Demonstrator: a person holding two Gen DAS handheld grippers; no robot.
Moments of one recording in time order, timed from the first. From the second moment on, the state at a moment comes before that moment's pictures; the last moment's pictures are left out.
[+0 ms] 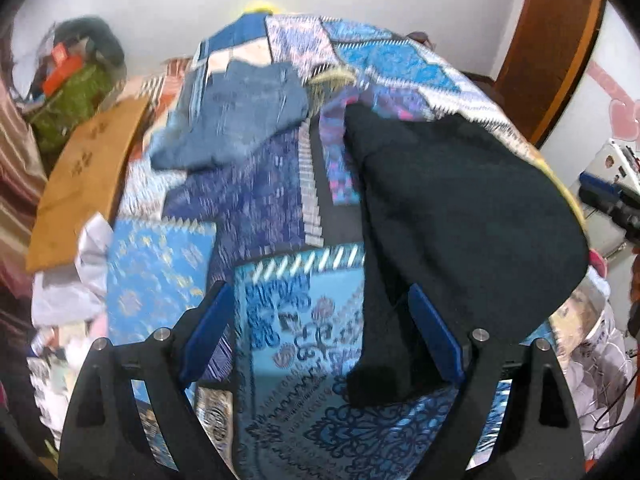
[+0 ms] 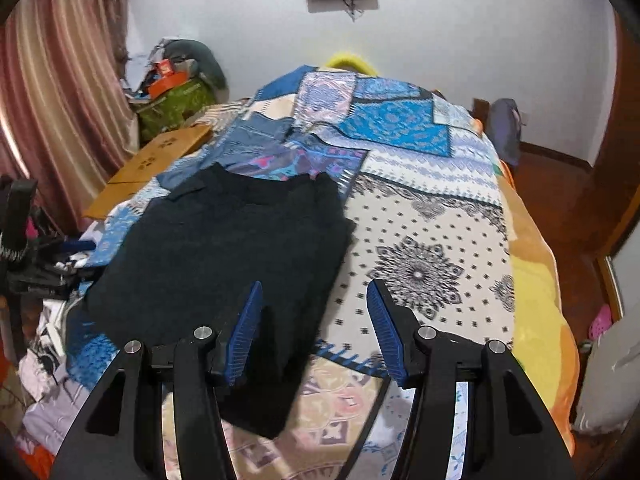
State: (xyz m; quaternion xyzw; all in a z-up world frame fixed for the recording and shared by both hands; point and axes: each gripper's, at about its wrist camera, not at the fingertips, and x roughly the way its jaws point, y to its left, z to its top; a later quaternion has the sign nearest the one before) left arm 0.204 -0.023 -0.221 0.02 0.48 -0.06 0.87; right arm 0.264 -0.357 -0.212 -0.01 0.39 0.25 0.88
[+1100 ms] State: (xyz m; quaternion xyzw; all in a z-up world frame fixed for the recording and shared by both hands) left arm 0.348 -0.072 -0.234 0.05 0.47 -0.15 0.87; right arm 0.362 -0.311 -0.242 -0.01 0.42 0.31 0.85
